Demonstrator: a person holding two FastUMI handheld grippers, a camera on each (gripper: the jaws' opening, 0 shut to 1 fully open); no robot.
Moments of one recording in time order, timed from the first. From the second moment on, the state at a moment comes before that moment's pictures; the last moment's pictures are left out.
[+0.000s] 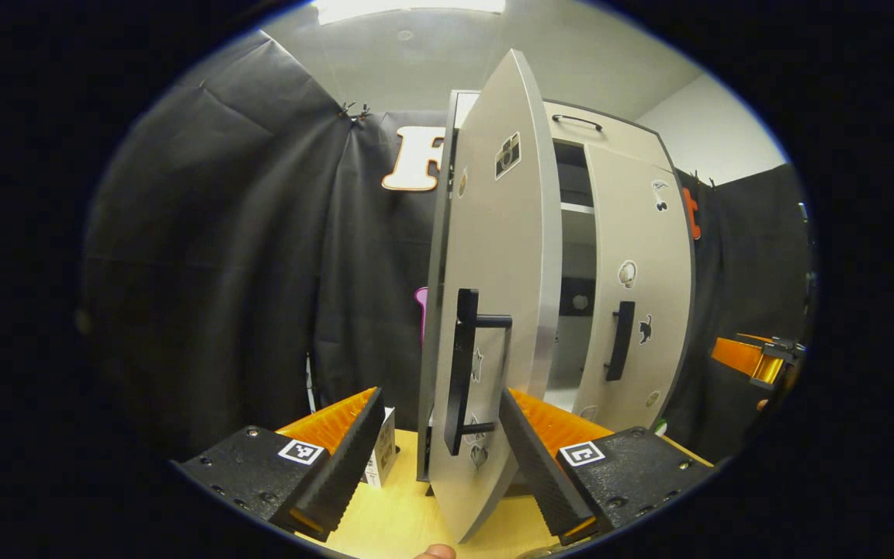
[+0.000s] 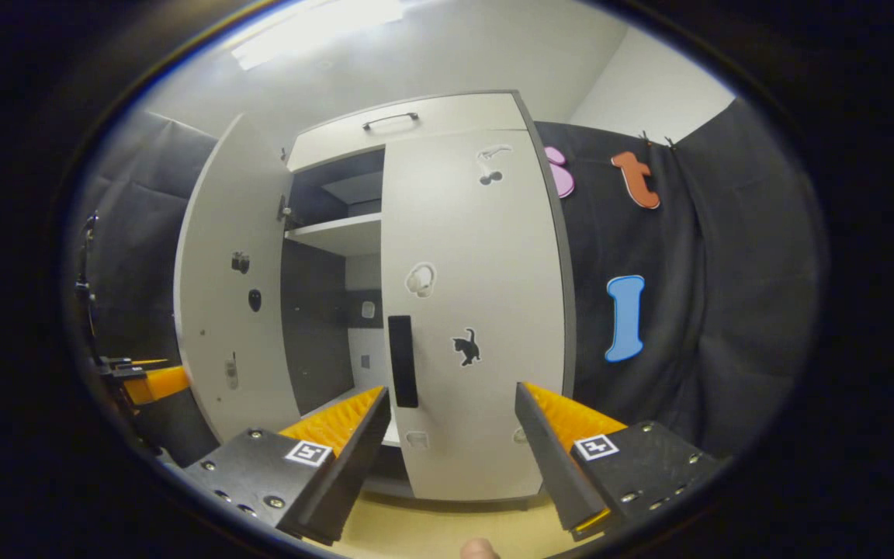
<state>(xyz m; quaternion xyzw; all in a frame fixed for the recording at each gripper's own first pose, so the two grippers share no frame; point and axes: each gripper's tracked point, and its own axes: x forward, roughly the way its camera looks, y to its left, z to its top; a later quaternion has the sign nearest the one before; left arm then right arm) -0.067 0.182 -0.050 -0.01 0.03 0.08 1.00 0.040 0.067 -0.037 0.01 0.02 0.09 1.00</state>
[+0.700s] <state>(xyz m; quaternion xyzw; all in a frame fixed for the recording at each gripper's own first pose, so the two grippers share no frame) -0.037 0.120 -0.051 -0.02 0.03 -0.01 1.00 0.045 0.041 -0.035 0.01 0.02 0.07 1.00</state>
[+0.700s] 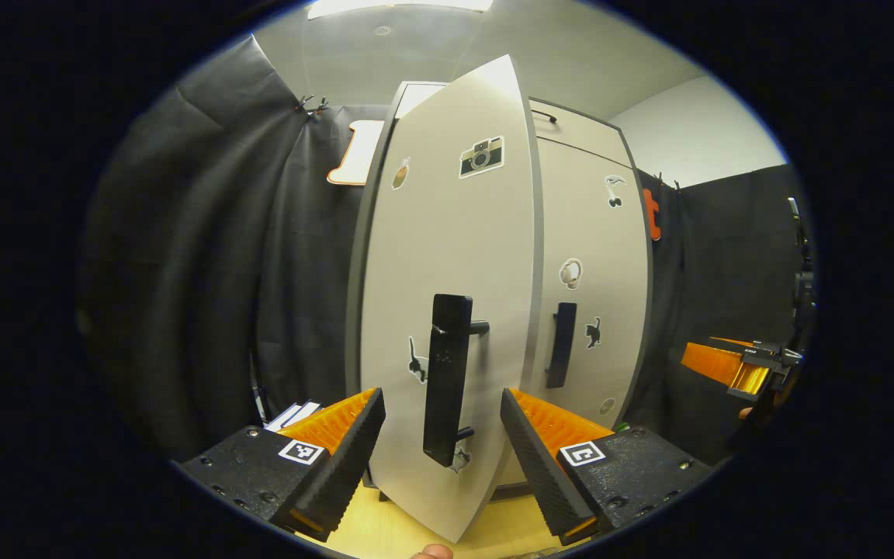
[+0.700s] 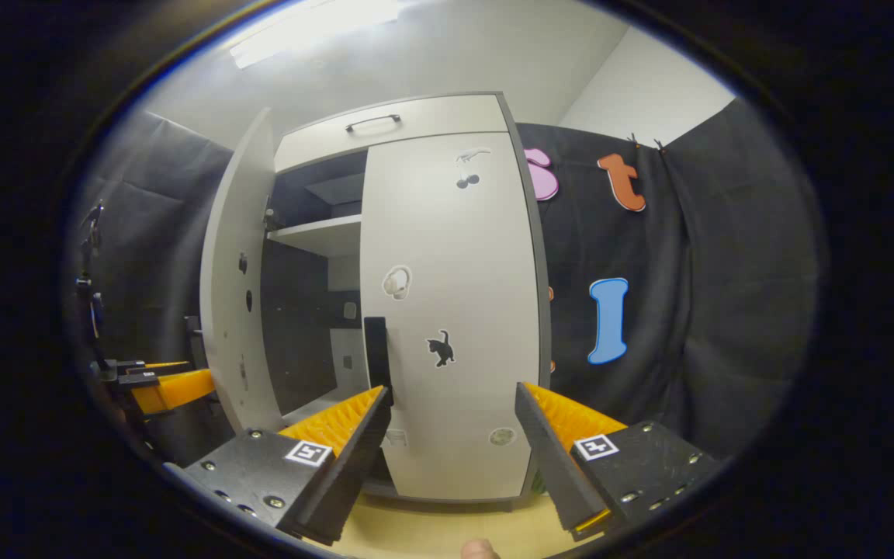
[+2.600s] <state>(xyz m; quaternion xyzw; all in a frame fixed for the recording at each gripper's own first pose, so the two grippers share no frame) -0.029 0.091 -0.040 0.00 0.03 -0.04 1.00 0.041 0.019 -0.031 0.01 0.01 0.06 1.00</state>
